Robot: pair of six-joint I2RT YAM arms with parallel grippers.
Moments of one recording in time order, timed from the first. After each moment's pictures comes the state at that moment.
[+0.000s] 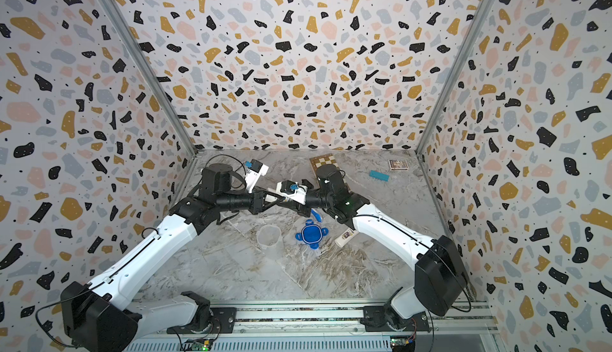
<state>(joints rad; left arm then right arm) -0.42 1.22 1.08 -0.39 0.71 -0.27 0.71 1.47 1.16 -0.04 -0.64 -0.56</state>
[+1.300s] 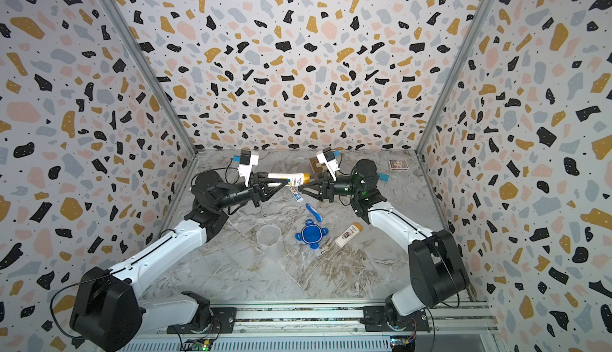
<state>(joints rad) -0.39 1.27 0.86 0.59 0.91 -0.51 0.44 1.51 1.01 0.69 -1.22 0.60</state>
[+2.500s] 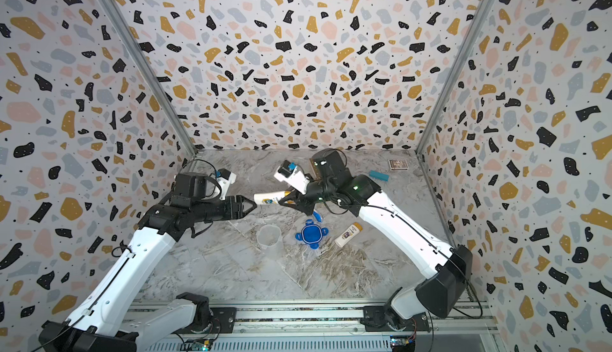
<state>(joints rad) -0.21 1.08 1.07 -0.83 0.50 -0.32 0.80 1.48 1.56 -0.72 -0.55 -0.31</state>
